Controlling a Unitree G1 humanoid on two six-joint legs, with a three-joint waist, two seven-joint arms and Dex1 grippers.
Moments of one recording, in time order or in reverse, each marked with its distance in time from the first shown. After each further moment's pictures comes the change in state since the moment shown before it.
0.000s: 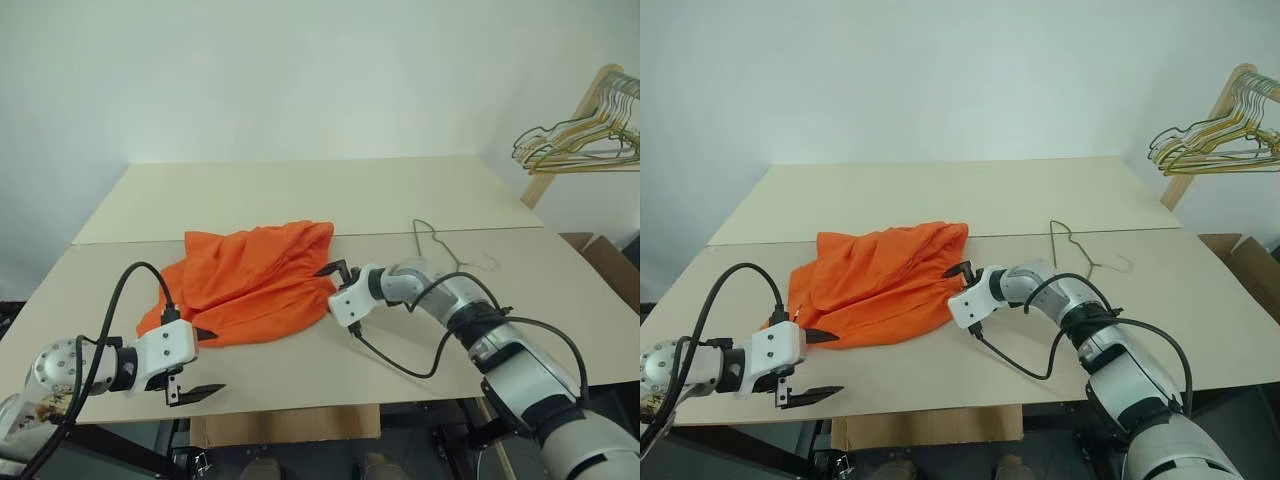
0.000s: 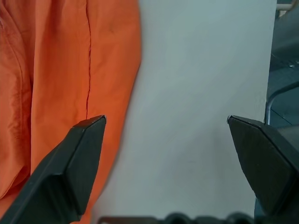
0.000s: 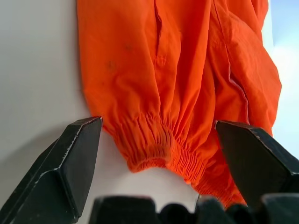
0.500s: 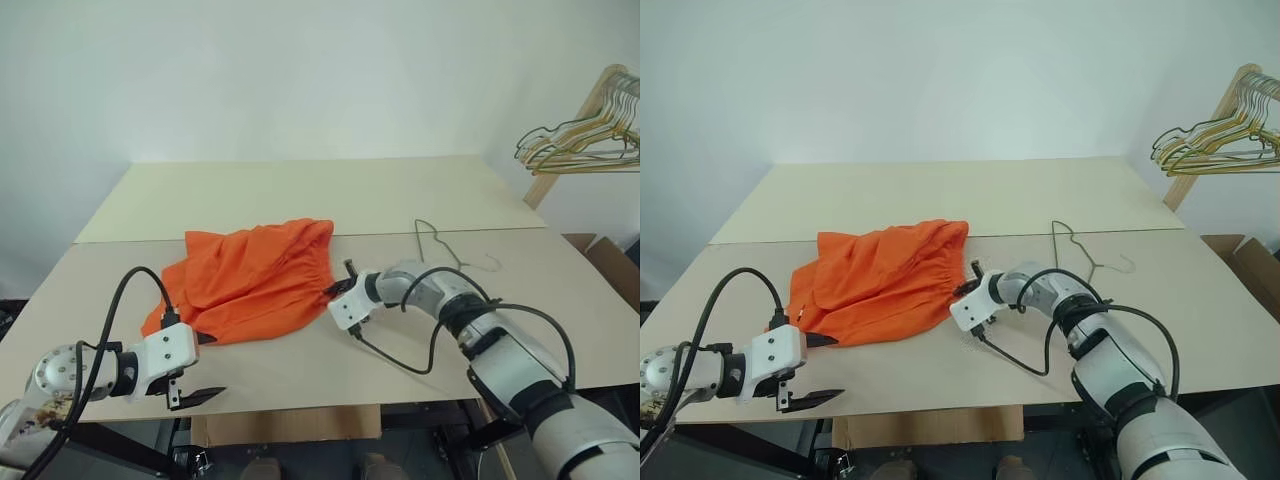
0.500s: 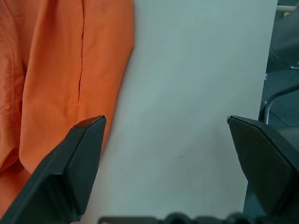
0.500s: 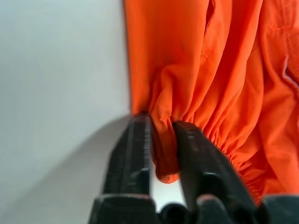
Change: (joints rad) left arm 0.030 -0.005 0.003 -0.025 0.000 0.020 0.028; right arm -0.090 0.057 0.069 0.265 -0.100 -0.052 -0.091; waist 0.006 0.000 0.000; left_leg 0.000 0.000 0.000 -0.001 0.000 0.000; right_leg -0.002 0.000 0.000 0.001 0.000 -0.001
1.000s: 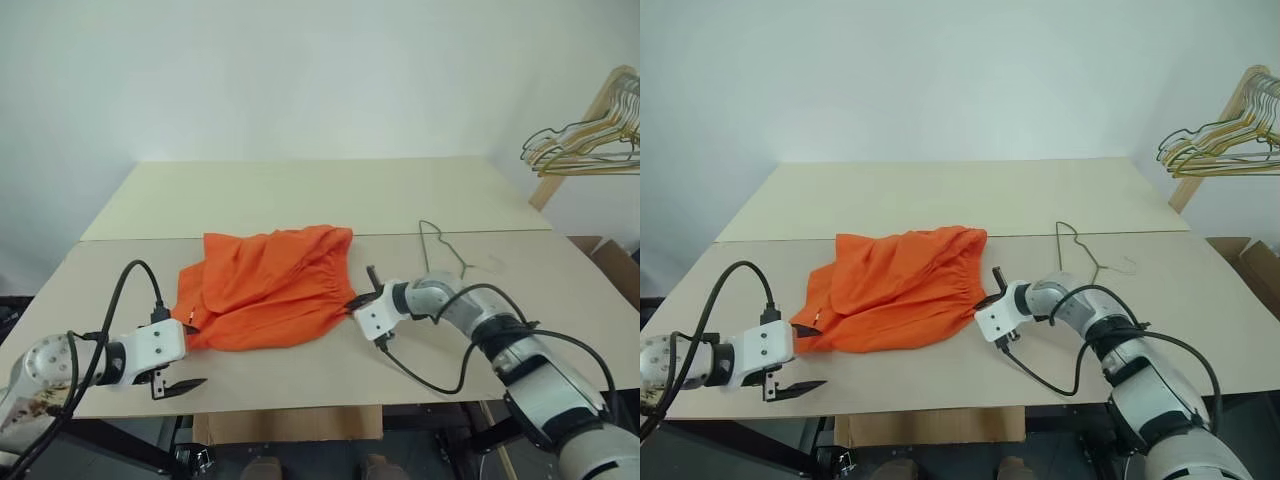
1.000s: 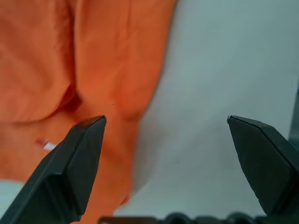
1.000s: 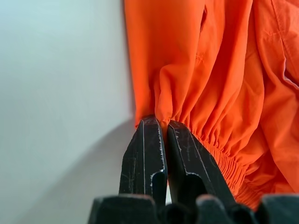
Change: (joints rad) left arm -0.096 0.079 -0.021 0.219 0.126 -0.174 -0.025; right arm 0.240 -0.224 -0.102 -0.380 0.182 0.022 0.197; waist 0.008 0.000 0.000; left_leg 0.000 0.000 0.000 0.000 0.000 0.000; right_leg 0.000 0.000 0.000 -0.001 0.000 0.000
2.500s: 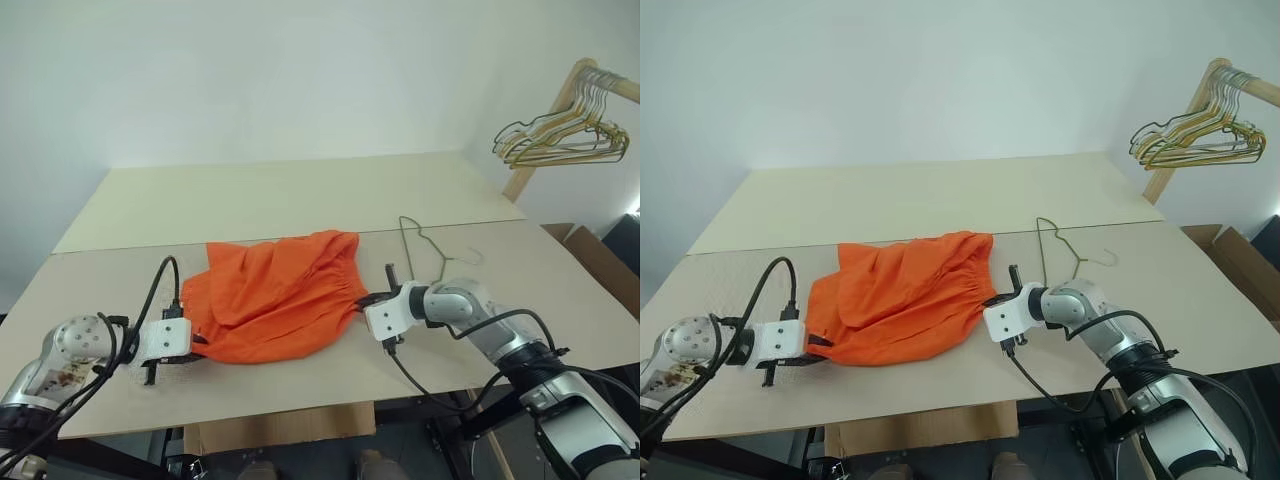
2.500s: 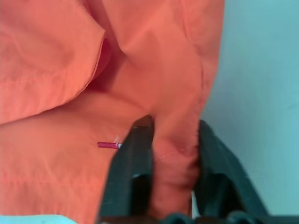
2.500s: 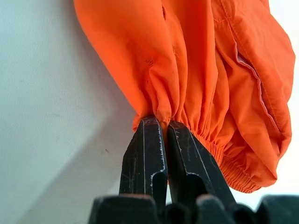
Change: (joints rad) left arm -0.278 -0.105 -0.187 0.449 0.125 -0.394 -0.098; right arm 0.154 -0.050 -0.091 -0.329 0.074 0.252 0.048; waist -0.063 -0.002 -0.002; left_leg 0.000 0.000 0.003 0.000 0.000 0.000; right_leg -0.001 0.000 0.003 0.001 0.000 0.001
